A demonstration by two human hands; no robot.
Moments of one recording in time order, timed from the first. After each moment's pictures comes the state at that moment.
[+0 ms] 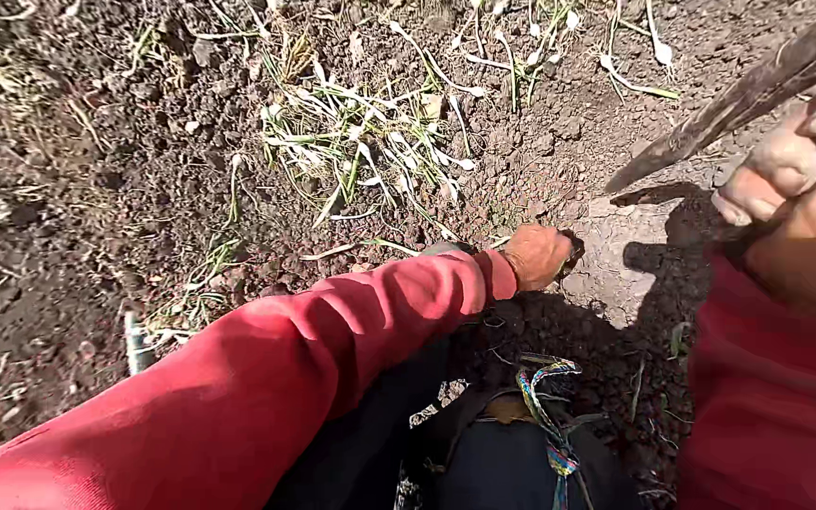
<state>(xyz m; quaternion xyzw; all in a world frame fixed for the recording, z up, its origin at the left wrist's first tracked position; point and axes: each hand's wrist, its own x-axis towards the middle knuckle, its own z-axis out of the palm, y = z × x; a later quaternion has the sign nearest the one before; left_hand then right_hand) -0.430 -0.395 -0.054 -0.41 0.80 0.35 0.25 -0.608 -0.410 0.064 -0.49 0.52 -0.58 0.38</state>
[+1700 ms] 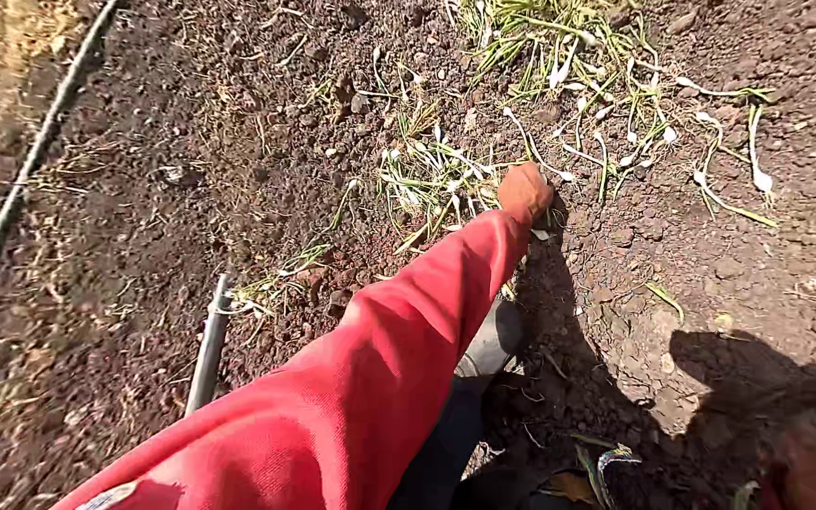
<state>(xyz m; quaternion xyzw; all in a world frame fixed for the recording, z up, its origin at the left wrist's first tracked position) -0.306 -0.573 -0.079 -0.82 0.52 0.25 0.02 -0.669 -0.314 -0.049 -0.42 0.72 -0.44 0.33</state>
